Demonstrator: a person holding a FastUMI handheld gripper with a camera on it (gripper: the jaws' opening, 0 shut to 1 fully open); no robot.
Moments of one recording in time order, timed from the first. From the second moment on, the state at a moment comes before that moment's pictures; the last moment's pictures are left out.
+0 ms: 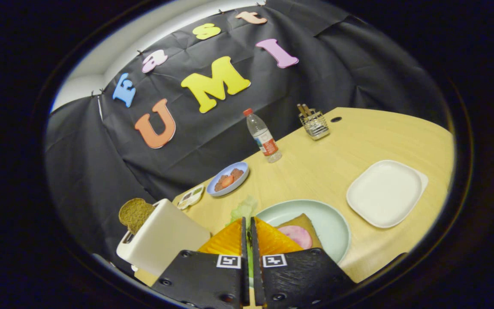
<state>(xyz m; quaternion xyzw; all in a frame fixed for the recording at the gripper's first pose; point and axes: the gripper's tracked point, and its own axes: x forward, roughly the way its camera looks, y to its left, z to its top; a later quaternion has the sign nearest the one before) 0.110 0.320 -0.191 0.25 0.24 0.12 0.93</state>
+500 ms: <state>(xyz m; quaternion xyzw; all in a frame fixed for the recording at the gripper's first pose) 0.110 0.278 -0.154 0.13 0.17 0.08 0.97</state>
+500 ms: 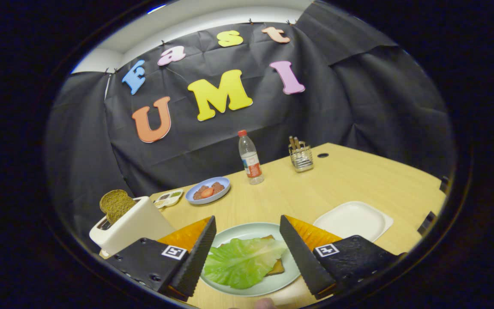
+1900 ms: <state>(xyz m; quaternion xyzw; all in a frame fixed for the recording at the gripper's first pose) 0.031 0.537 -0.080 0.03 0.13 0.17 0.98</state>
